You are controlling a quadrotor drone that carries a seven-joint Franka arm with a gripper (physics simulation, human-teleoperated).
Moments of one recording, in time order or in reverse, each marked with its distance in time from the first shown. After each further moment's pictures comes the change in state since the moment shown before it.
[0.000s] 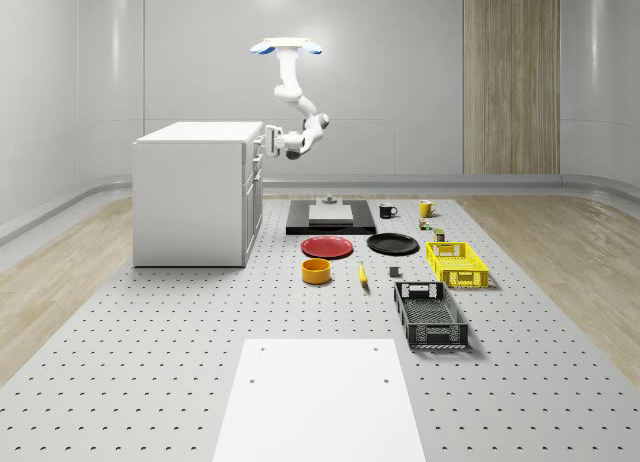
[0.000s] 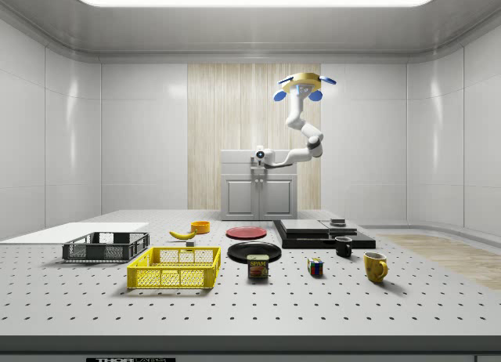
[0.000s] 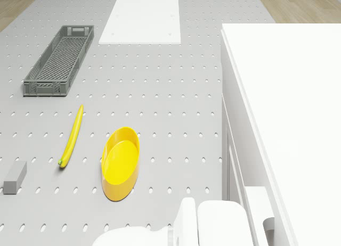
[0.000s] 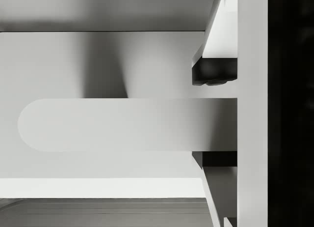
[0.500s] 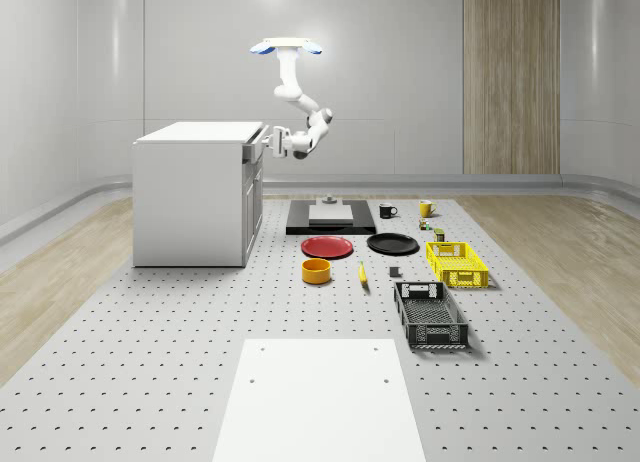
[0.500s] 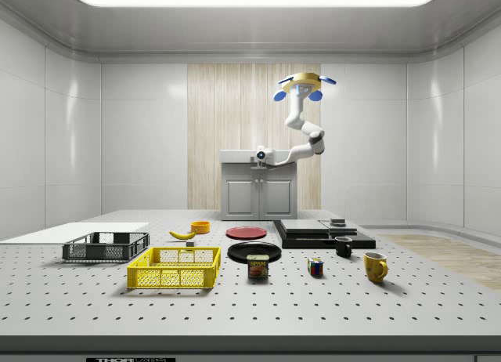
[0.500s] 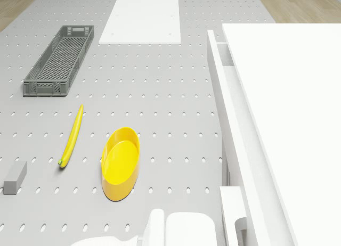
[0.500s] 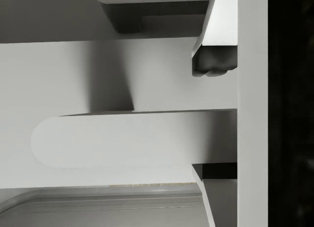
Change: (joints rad) arm 0.037 -0.113 -0.101 0.024 -0.183 -0.032 0.130
